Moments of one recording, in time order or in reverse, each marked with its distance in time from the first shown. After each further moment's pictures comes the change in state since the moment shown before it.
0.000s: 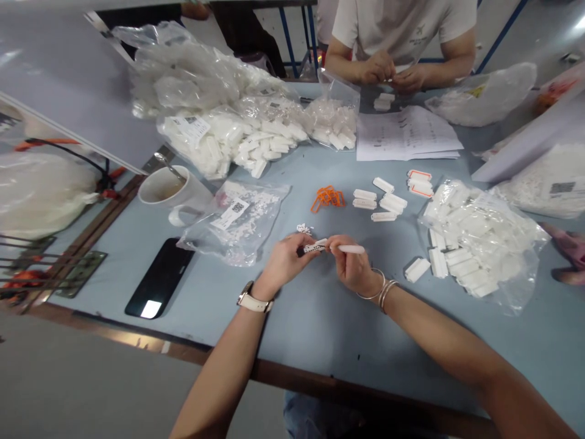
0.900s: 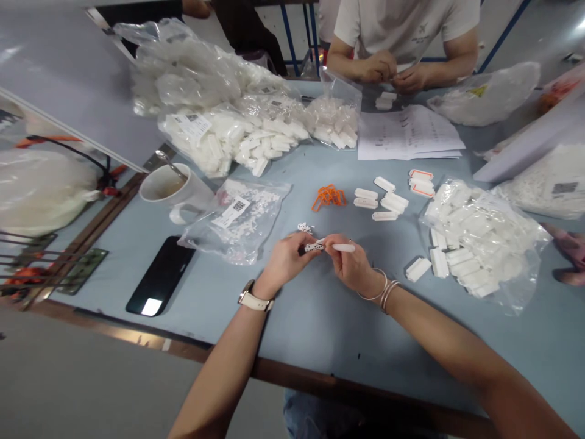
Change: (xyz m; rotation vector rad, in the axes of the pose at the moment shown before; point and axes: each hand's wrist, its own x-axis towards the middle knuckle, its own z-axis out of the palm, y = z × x) left_hand 0.000 0.002 -0.001 0.010 0.000 0.001; right_hand 0.002 -0.001 0.001 -0.143 -0.108 0.004
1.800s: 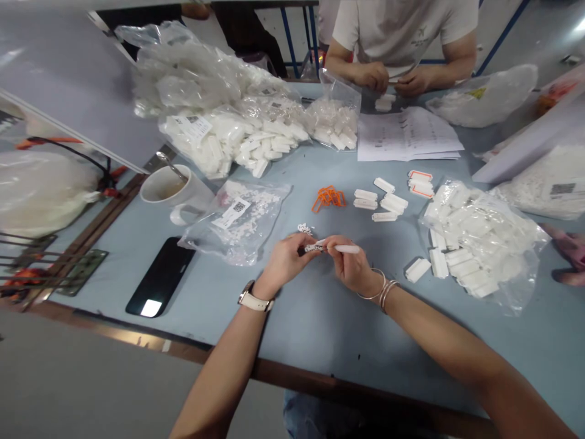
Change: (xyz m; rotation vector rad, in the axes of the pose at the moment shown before) left_hand 0.000 -0.003 0.001 -0.017 0.012 0.010; right_hand 0.001 0.001 0.000 0.145 0.064 -0.025
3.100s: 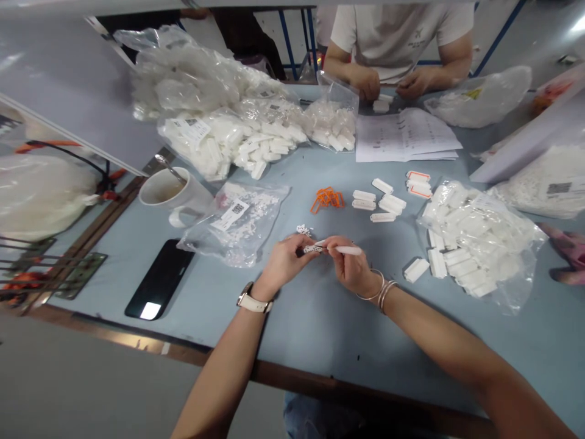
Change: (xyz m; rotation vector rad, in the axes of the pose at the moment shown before) left_hand -0.001 -0.003 0.001 -0.020 -0.004 -0.027; right_hand 0.000 -0.003 -0.002 0.008 0.042 0.007
